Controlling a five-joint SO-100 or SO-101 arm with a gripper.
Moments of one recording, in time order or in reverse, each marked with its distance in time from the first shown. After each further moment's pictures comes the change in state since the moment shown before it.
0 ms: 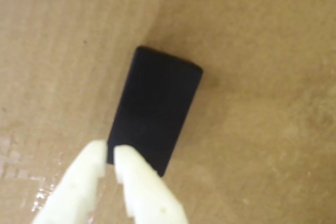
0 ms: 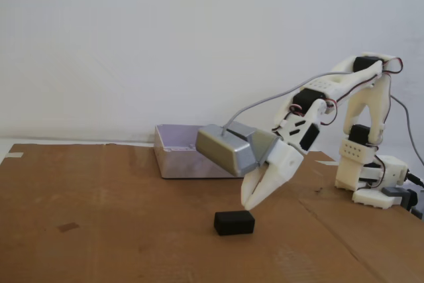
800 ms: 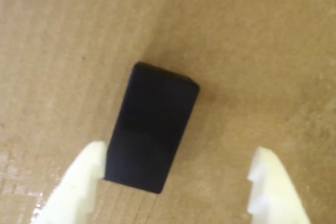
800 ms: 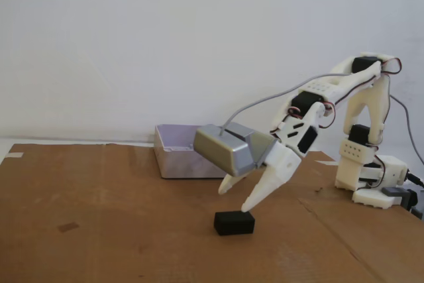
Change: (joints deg) arm 0.0 -1.6 0.0 -3.2 0.0
